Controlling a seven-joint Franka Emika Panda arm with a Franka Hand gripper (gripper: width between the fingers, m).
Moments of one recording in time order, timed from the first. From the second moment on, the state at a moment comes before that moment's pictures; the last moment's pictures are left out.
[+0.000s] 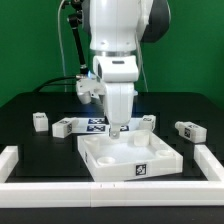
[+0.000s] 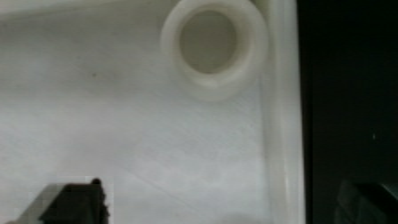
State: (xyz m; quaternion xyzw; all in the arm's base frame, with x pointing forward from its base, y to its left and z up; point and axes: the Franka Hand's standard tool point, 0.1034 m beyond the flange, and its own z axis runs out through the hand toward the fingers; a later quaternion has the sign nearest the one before) arm 0.458 -0.018 0.038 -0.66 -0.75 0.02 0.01
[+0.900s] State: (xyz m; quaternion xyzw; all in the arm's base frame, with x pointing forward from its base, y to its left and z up) arm 0.438 -0.010 0.011 -0.67 -0.74 0.04 0.03
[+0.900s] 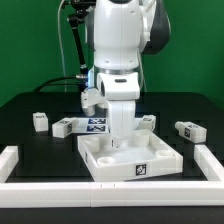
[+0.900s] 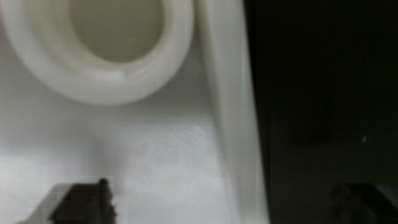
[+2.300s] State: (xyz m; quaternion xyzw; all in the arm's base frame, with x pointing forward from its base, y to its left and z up) arm 0.460 0.021 0.013 -0.69 -0.72 0.02 0.02
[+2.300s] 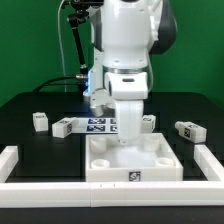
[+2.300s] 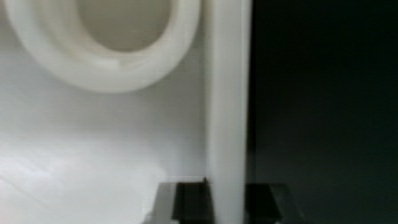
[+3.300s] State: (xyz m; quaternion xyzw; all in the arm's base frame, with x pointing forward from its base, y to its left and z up) arm 0.494 0.073 0.008 -0.71 -0.70 0.00 0.02
